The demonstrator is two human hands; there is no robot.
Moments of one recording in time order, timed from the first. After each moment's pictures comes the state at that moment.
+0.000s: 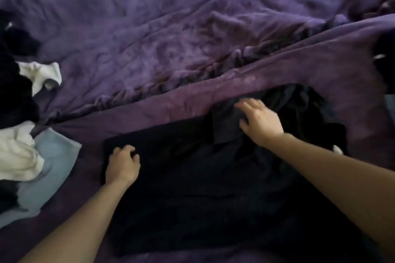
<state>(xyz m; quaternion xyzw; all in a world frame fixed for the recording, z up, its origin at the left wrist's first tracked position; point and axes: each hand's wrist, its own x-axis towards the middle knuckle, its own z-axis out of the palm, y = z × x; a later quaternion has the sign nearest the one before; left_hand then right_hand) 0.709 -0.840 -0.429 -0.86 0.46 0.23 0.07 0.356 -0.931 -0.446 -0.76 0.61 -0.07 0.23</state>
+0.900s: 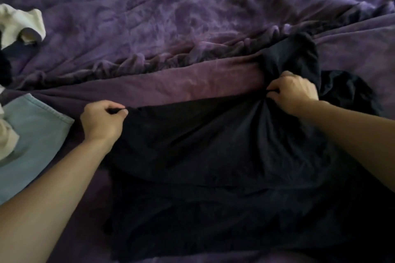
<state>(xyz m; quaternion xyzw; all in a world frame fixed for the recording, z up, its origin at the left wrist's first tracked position) 0.799 -0.882 -0.470 -0.86 0.38 0.23 -0.24 0.391 -0.981 -0.463 -0.73 0.67 0.09 0.14</state>
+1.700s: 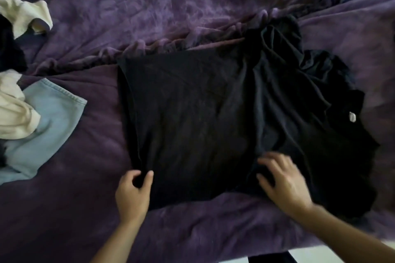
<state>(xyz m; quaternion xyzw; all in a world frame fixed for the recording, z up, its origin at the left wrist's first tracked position) 0.734 -0.663 -0.459 -0.87 0.35 0.30 -0.16 0.376 -0.697 -0.447 -0.75 0.63 -0.04 0.22</state>
